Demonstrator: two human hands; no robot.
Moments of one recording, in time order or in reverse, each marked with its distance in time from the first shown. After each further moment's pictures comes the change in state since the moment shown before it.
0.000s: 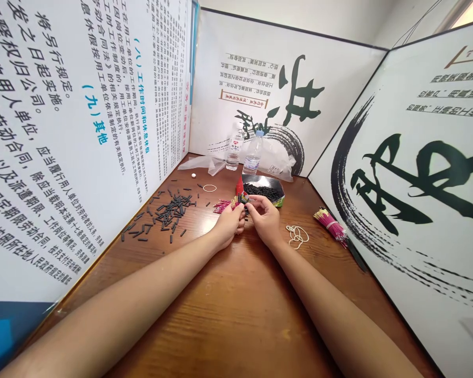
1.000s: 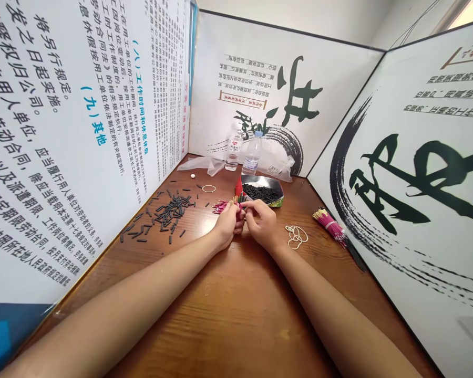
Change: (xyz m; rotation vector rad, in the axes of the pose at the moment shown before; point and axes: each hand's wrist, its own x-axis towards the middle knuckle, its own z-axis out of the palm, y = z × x) left_hand 0.000 0.000 0.000 -0.038 0.037 0.001; right_hand -0.006 -0.017 -0.005 -0.289 -0.135 -0.372
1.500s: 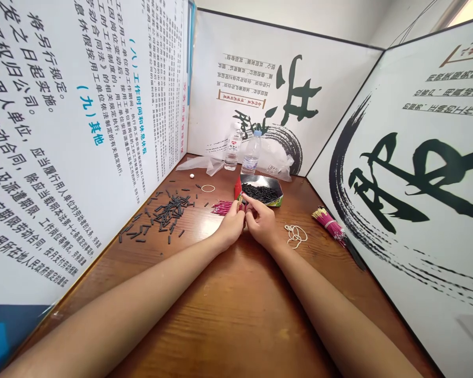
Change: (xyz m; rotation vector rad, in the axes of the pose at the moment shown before) left_hand -0.006 -0.003 0.011 0.223 0.053 0.049; right_hand -0.001 0.011 0.004 0.024 -0.017 0.082
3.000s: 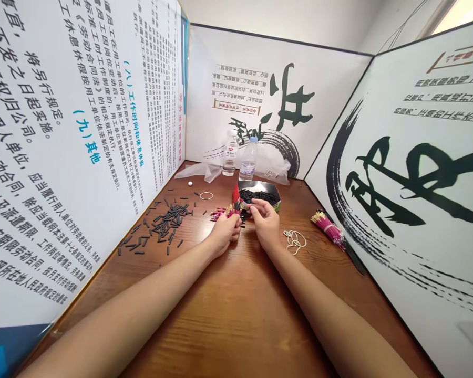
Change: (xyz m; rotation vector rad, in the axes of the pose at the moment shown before) left_hand 0.007 0.005 -0.013 -0.130 -0.086 -0.068; right_hand 0.009 0.009 0.005 0.485 0.308 0.428
